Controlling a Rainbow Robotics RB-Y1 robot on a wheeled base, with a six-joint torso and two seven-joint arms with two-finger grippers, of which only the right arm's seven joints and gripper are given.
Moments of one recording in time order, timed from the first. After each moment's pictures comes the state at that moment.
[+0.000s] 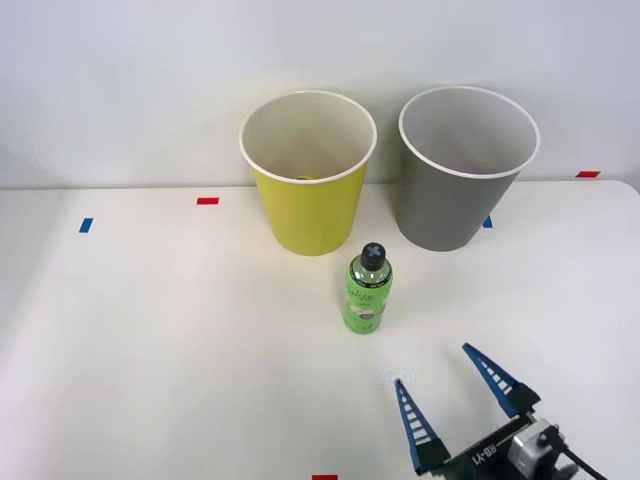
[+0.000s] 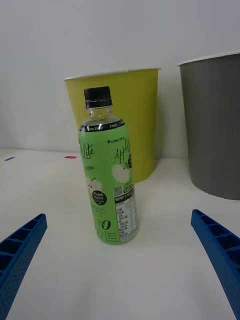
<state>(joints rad) 0.55 -0.40 0.39 -1.79 0.13 -0.64 1.26</state>
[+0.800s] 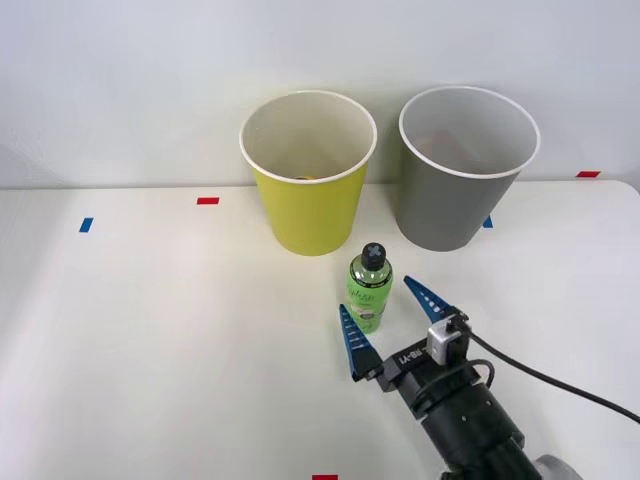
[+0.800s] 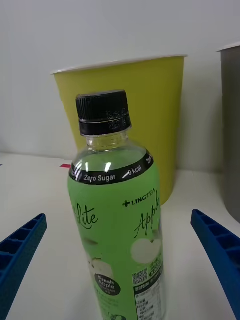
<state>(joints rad) 0.27 -0.31 0.47 -1.79 0.03 -0.28 1.35</state>
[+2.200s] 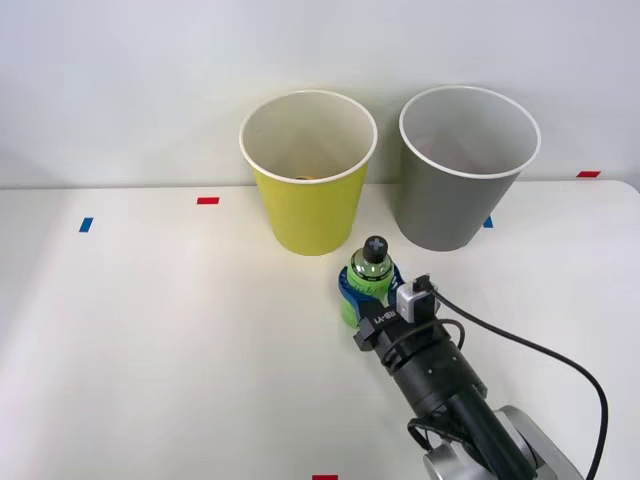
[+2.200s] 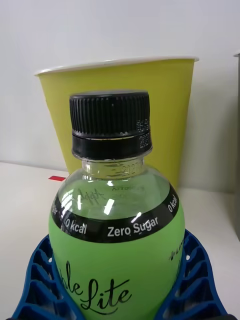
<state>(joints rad) 0.11 -0.21 0.45 -1.64 0.02 -0.29 1.40</state>
